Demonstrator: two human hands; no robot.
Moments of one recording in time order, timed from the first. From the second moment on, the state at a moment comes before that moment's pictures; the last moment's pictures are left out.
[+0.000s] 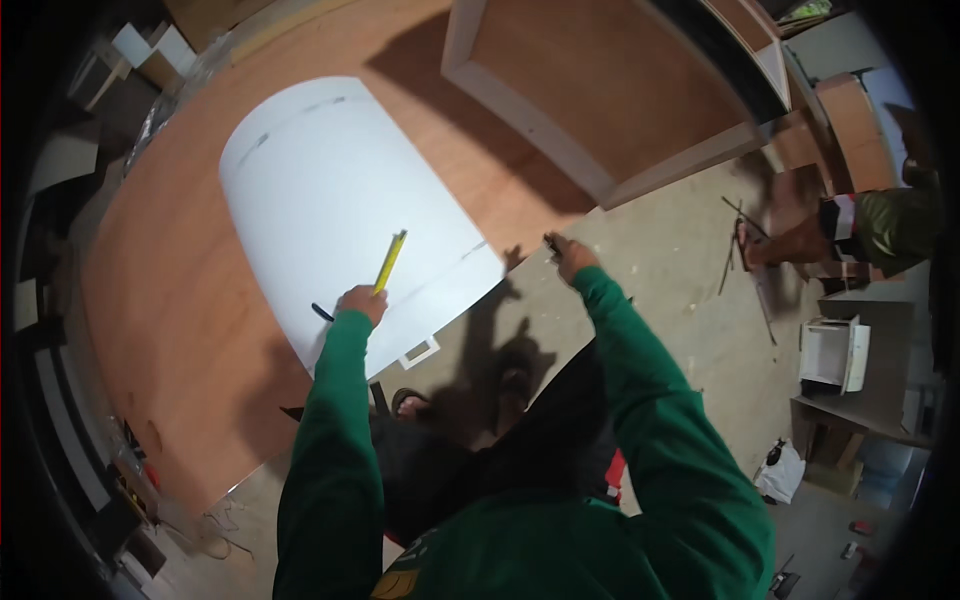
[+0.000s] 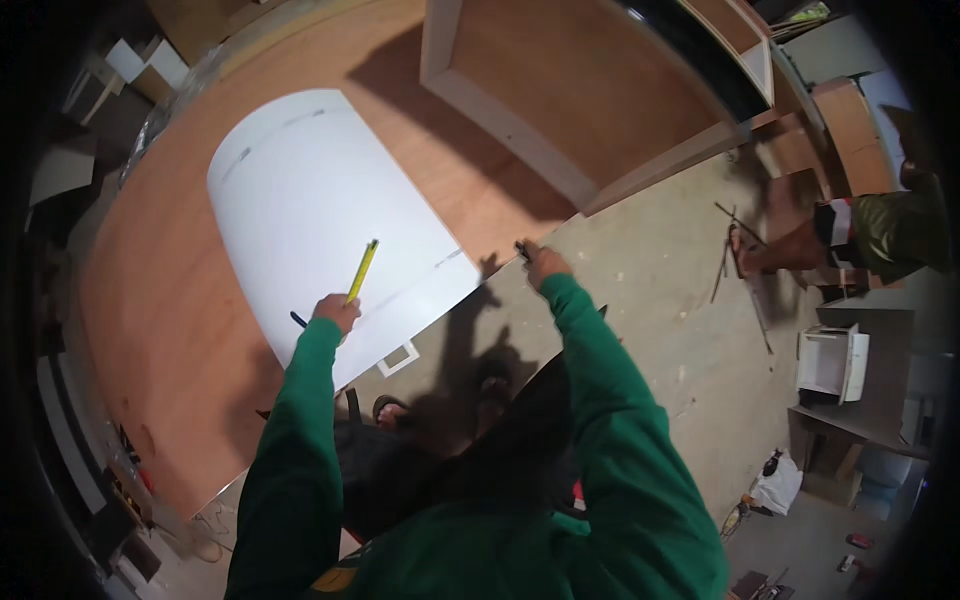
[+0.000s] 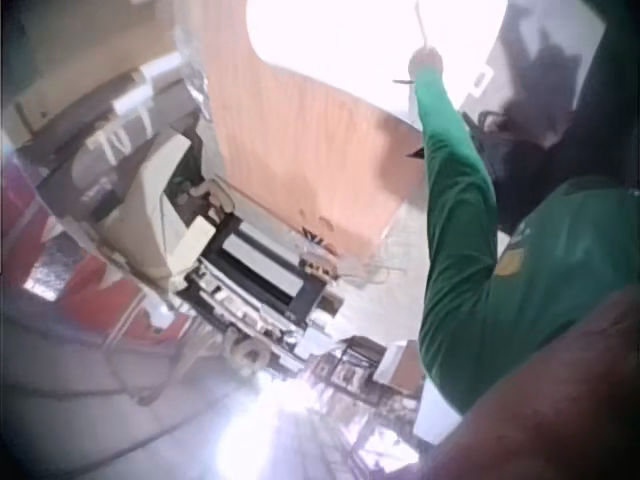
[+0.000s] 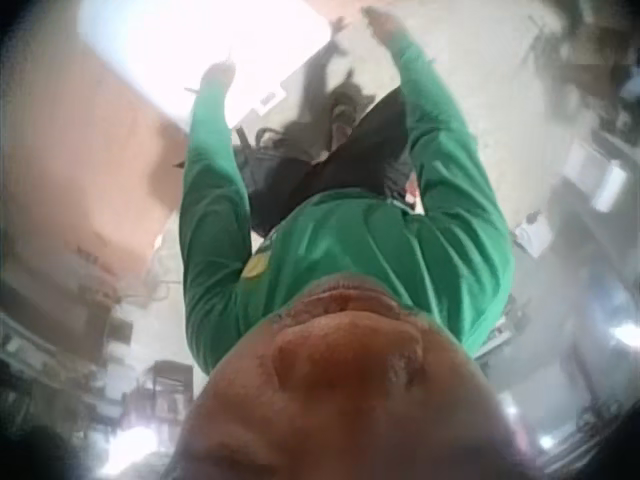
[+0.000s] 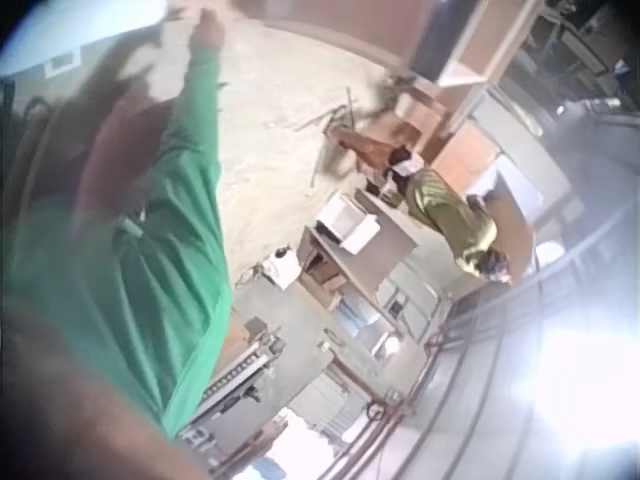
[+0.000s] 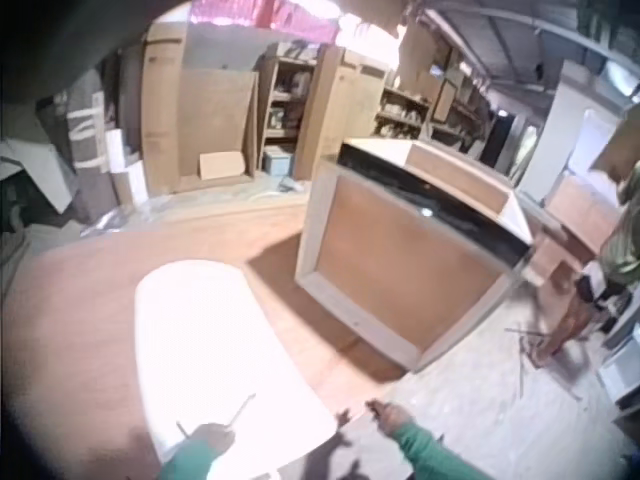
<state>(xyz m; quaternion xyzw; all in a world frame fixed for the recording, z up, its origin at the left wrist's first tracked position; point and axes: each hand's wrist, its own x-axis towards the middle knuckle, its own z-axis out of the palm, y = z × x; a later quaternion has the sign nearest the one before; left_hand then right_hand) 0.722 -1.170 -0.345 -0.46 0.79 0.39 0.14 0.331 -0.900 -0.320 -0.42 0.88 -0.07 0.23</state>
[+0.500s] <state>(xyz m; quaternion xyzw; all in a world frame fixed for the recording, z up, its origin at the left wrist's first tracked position) 0.721 -1.173 -0.443 -0.61 0.73 0.29 0.08 0.291 -1.016 -0.388 -0.35 0.93 -0.08 -0.01</state>
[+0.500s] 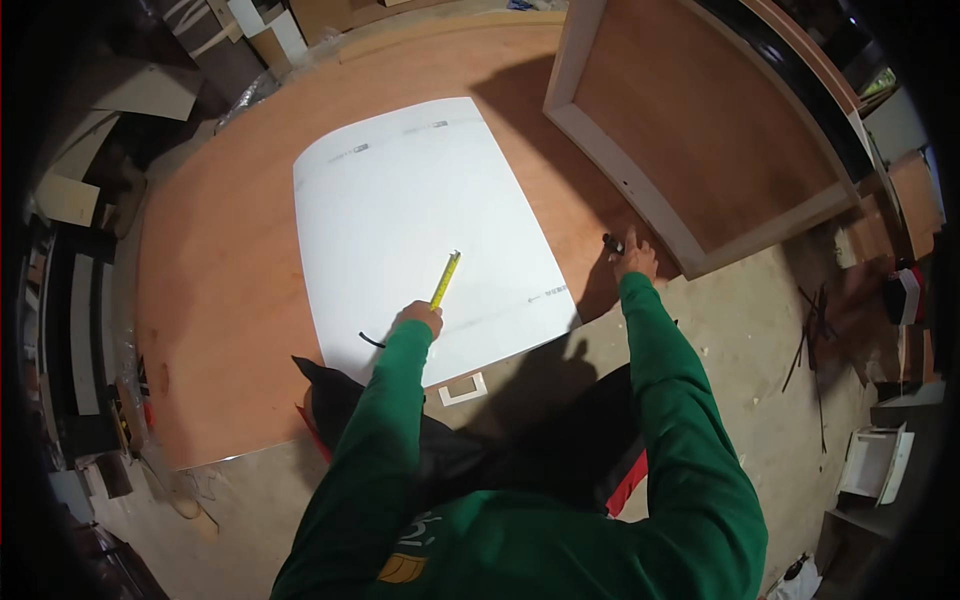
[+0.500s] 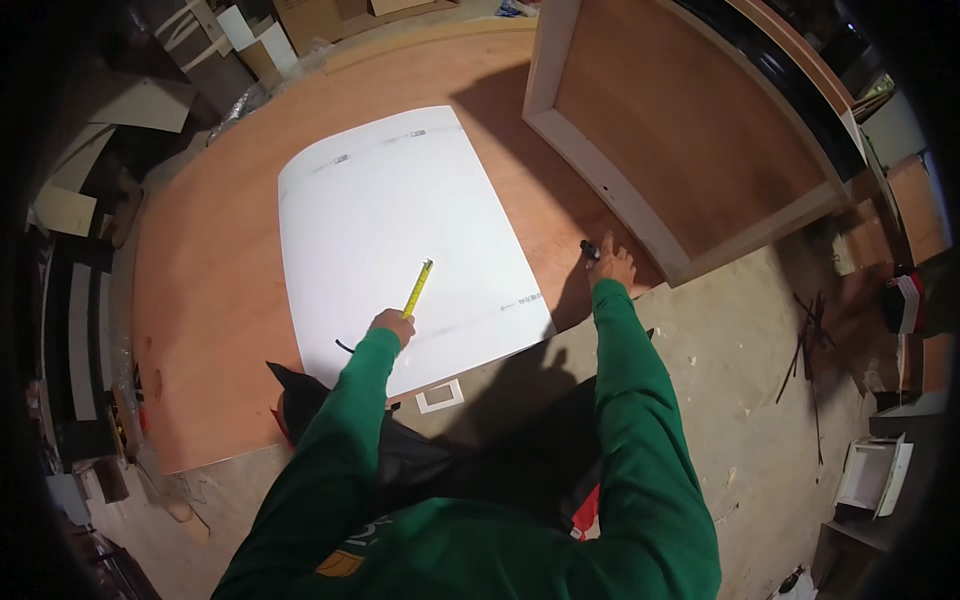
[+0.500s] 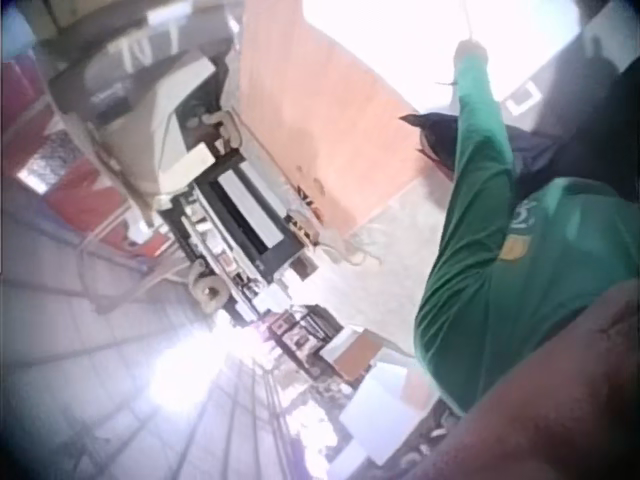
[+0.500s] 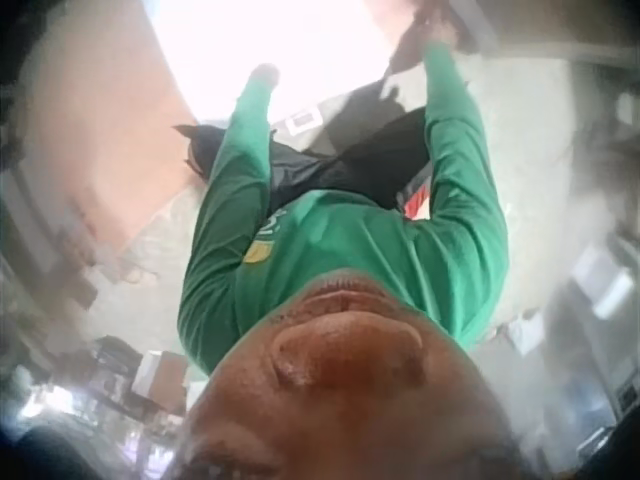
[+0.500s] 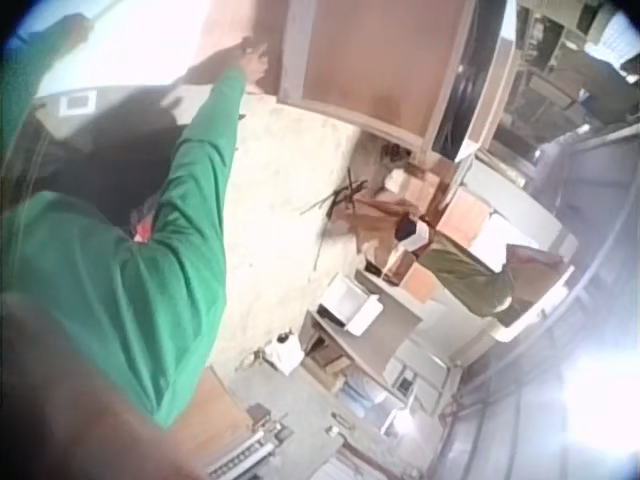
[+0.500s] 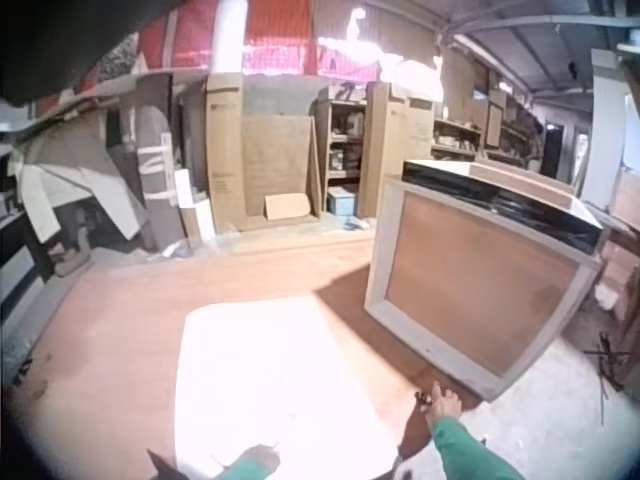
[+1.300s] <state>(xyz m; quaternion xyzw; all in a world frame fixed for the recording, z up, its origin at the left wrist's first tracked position) 0.701 -1.193 -0.437 -0.62 0.70 0.32 0.13 0.470 -0.955 -0.419 -0.60 0.78 0.05 0.14</state>
